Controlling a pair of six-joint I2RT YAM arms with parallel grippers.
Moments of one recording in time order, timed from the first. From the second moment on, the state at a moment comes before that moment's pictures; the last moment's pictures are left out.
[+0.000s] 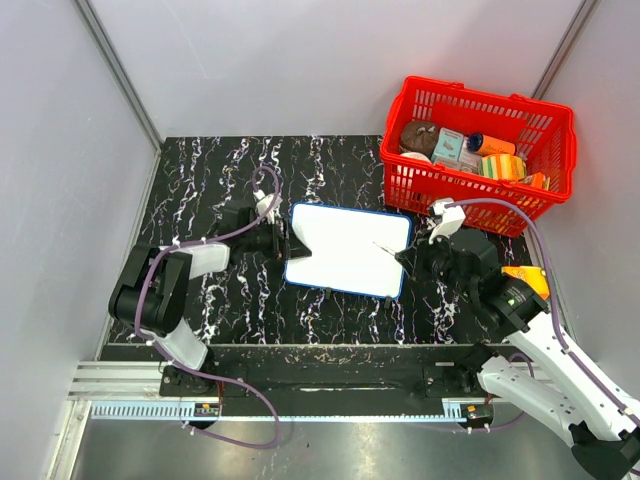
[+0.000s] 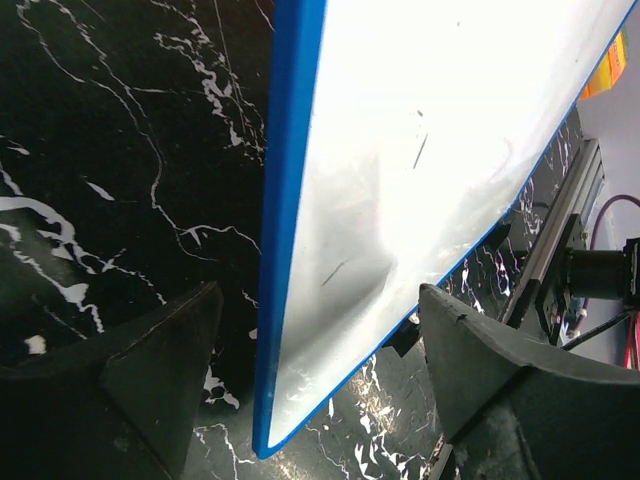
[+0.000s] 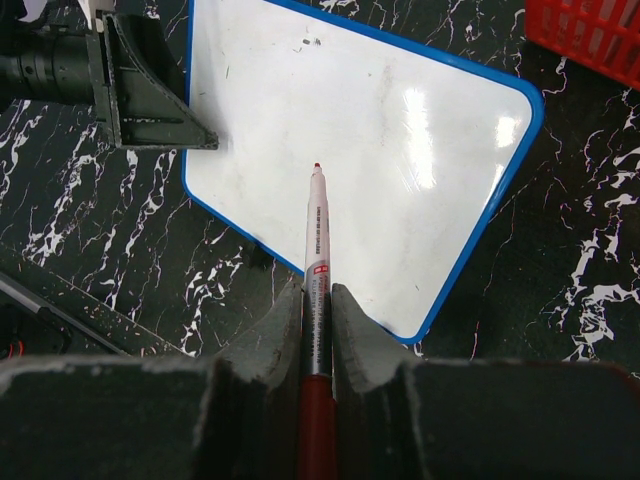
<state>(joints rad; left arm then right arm) -0.26 1.64 0.73 0.25 0.77 -0.37 0.63 0.73 0.83 -0.52 0.04 0.37</state>
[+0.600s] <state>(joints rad) -0.45 1.60 0.61 0.39 0.66 -0.47 0.63 0.74 0.83 -0.51 0.03 0.37</state>
